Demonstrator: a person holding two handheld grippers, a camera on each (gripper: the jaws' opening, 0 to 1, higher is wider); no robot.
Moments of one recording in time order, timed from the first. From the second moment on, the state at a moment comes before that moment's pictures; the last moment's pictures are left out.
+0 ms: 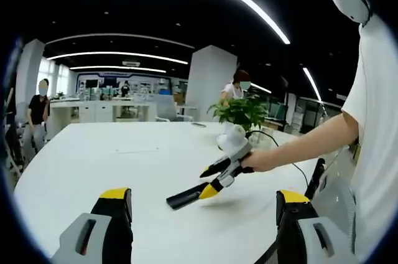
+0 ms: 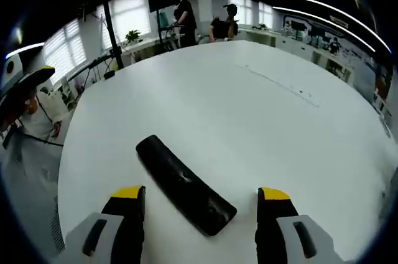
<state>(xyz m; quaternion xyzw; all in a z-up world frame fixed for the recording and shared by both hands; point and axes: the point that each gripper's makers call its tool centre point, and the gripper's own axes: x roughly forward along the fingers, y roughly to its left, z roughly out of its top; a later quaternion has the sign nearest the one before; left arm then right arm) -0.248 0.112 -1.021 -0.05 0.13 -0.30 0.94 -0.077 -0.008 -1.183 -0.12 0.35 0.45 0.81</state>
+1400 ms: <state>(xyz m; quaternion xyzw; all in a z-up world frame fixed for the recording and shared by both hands) -0.262 0.104 -1.017 -0.07 0.13 -0.31 0.94 -0.233 -0.093 -1.033 -0.06 0.17 0.29 0.94</state>
